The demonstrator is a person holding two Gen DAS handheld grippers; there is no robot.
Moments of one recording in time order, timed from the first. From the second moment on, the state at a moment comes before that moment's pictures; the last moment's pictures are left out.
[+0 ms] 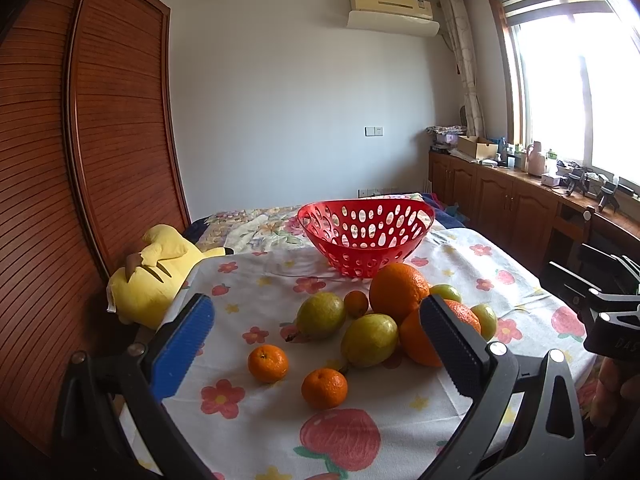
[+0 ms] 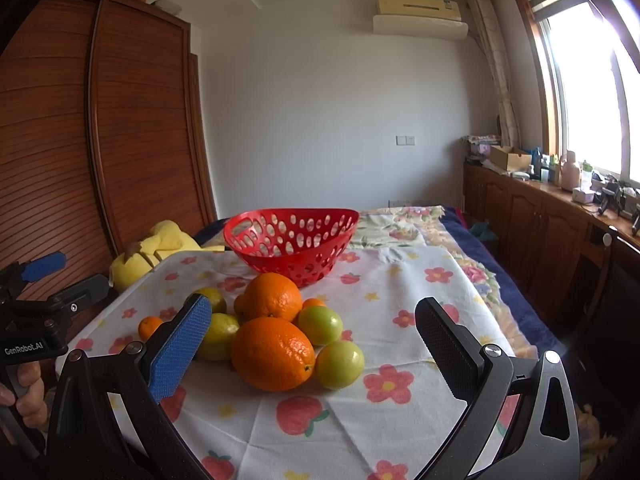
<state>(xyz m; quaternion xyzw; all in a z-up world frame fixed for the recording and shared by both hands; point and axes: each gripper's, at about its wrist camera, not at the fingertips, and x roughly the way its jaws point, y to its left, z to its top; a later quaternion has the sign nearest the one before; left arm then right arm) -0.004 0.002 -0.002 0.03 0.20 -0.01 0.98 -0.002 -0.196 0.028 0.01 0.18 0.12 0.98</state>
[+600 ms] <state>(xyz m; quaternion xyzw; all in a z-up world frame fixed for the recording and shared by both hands) -0.007 0.000 0.004 0.03 0.20 -0.01 0.98 -0.001 -0.196 0.029 0.01 0.18 0.12 0.98</state>
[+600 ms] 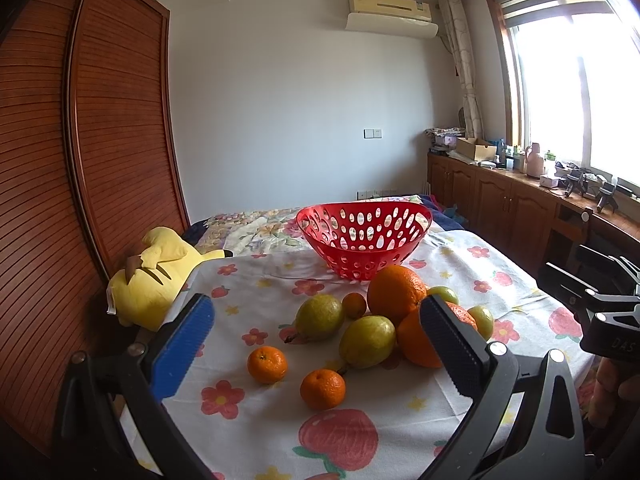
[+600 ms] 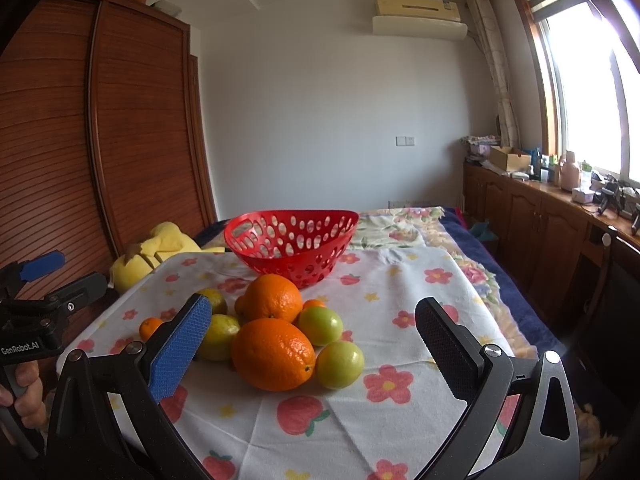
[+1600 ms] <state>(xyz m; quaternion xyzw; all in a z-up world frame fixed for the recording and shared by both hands) -0.010 -0.004 0.009 0.03 0.20 -0.01 0.98 -0.002 -0.196 0.029 0.01 0.19 0.12 0.98</state>
